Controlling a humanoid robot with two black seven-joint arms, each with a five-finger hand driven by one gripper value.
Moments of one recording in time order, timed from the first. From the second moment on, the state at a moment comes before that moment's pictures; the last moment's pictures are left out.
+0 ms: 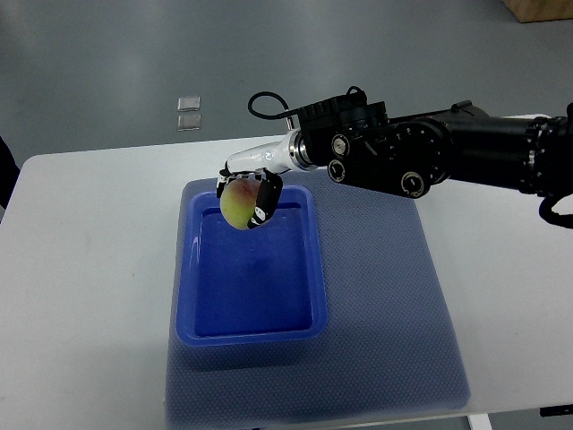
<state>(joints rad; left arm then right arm) -0.02 0.00 -0.06 -0.30 0.01 0.00 0.20 1.49 0.00 -0.32 0.84 -0.83 0.25 0.05</state>
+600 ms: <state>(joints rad) -0.02 0.00 -0.06 -0.30 0.01 0.00 0.21 1.39 0.00 -0.32 0.84 -0.83 0.27 0.05</state>
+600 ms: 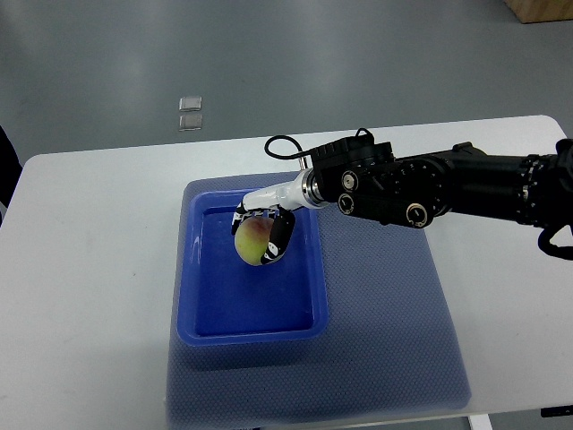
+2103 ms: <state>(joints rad) -0.02 0.00 -0.06 -0.32 0.01 0.00 0.21 0.63 -0.09 1.11 0.80 -0.23 0.30 0.22</state>
